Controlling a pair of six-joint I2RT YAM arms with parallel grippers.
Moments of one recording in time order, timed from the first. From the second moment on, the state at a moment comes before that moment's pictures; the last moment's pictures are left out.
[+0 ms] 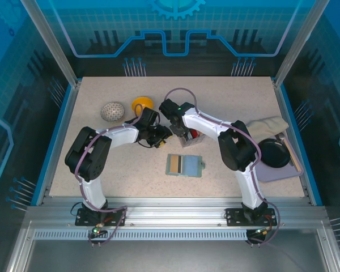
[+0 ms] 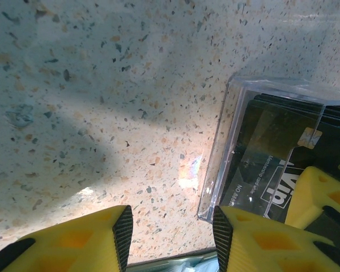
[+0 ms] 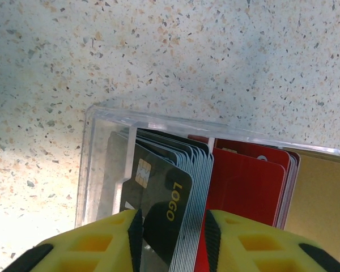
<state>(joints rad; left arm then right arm) -0.43 1.85 1.07 -0.22 0.38 -1.11 0.70 2.15 1.76 -0.97 0.42 0.14</state>
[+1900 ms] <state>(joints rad) -0.43 1.84 1.07 -0.21 0.38 -1.13 0.68 2.15 1.76 -0.96 0.45 0.14</state>
